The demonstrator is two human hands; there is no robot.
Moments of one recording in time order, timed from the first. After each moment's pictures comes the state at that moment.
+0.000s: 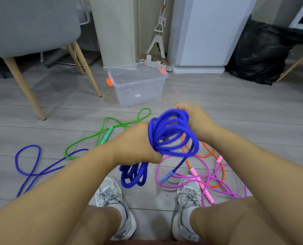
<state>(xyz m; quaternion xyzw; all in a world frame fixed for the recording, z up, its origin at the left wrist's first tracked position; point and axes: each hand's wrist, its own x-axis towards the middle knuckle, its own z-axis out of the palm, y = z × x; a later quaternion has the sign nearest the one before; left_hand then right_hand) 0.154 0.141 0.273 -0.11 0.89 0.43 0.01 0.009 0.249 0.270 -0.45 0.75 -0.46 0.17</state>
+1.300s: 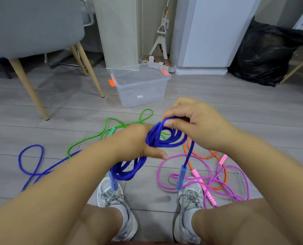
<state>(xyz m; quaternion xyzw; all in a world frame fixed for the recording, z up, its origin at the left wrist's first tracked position) 0.149 0.123 0.267 -0.13 0.94 0.30 0.05 0.035 0.266 0.308 -0.58 0.75 -0.30 0.07</state>
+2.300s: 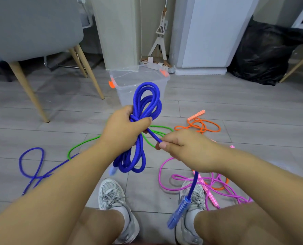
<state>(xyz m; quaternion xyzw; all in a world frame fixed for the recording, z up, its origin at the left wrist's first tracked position) 0.150 0.115 0.268 -0.26 0.79 0.50 -0.21 0.064 0.267 0.292 -0.52 0.80 -0.17 0.24</state>
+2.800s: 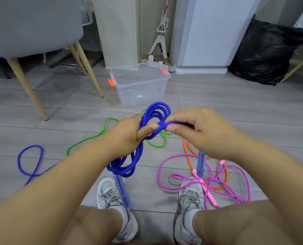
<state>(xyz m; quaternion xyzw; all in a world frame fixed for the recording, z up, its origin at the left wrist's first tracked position) 0.149 0.110 0.264 -0.19 0.92 0.33 -0.04 0.046 0.276 0.313 -0.59 0.75 -0.28 0.10</state>
